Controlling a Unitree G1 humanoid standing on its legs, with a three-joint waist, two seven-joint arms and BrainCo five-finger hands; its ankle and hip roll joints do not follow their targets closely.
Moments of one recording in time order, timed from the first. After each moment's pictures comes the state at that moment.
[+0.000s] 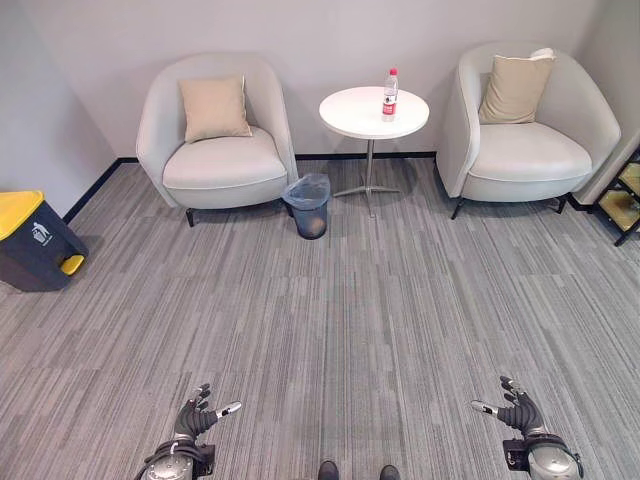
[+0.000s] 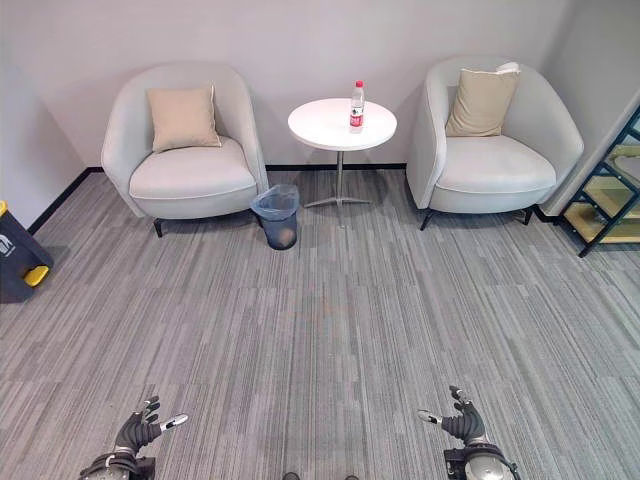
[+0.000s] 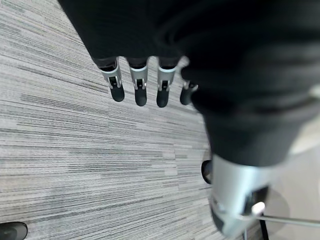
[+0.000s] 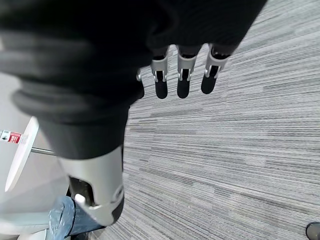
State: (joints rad) left arm 0.12 0.35 -0.04 0.84 -0.22 -0.18 0.06; right arm 0.13 -0.40 0.05 0.73 0.14 -0.13 -0.12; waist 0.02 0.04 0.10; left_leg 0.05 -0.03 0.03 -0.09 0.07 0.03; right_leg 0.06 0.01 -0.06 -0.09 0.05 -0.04
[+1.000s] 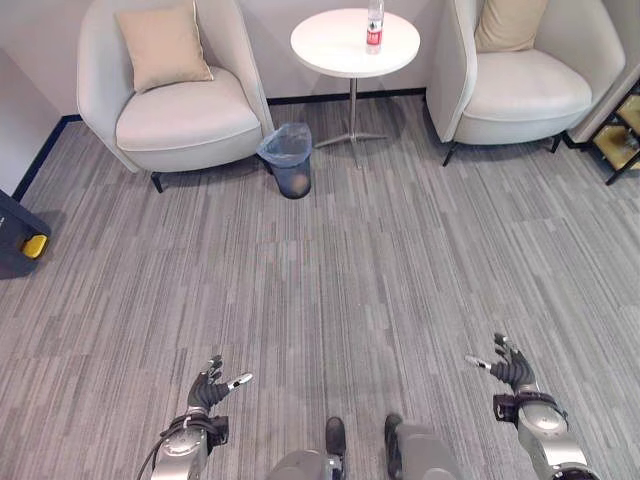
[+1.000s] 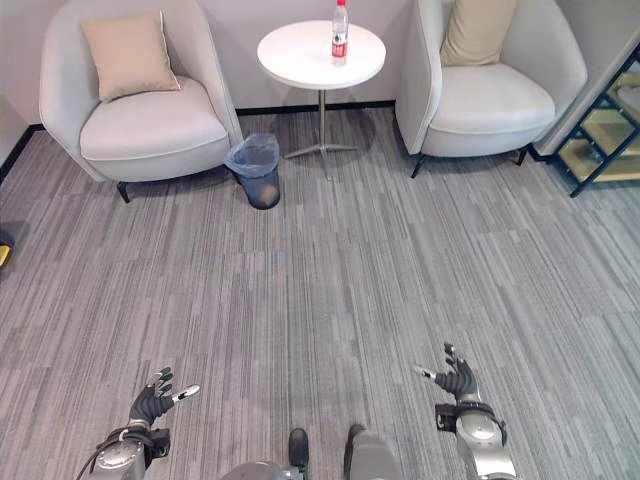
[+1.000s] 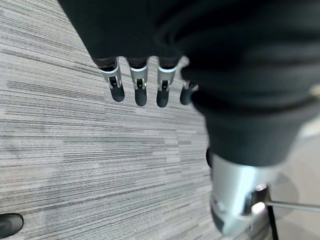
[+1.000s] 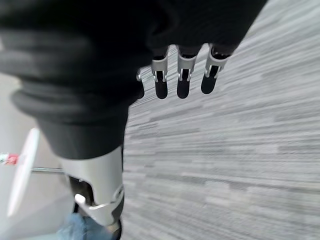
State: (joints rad) left arm 0.05 0.32 -0.04 0.79 -0.26 -0.19 0.08; right arm 0.00 -0.39 0.04 0.62 0.22 -0.12 -0.13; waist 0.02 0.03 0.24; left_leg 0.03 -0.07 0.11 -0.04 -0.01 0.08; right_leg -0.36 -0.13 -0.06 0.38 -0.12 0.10
